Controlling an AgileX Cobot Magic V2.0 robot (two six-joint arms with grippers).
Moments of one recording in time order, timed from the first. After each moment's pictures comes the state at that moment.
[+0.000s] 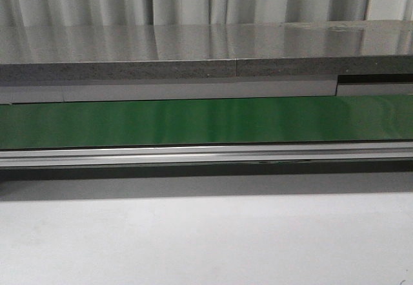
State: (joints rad) left arm 0.45 1.78 -1.21 -0.17 0.81 0.18; right arm 0.03 -0.01 0.03 0.11 0.13 -0.02
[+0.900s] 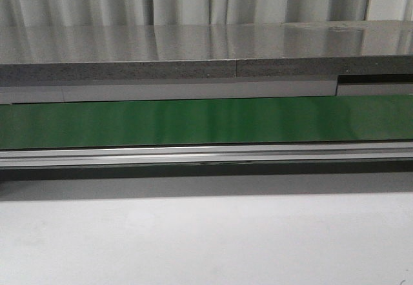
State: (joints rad) left arm 0.45 1.93 -1.25 -0.19 0.83 0.18; right arm 0.03 -0.01 0.03 0.11 0.13 -0.02
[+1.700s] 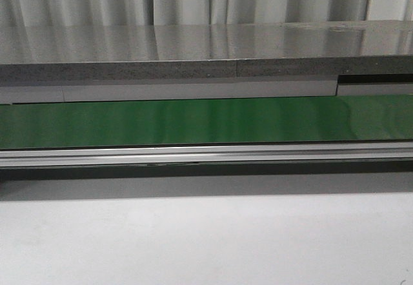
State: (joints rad) left arm 0.45 1.97 -1.26 -0.17 0.84 0.18; right arm 0.03 -0.01 0.03 0.11 0.13 -0.02
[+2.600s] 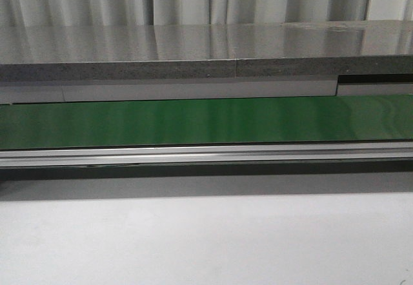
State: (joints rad) left arm 0.23 1.86 -1.46 -0.20 1.04 0.26; right arm 0.03 -0.01 0.03 0.11 0.13 -0.02
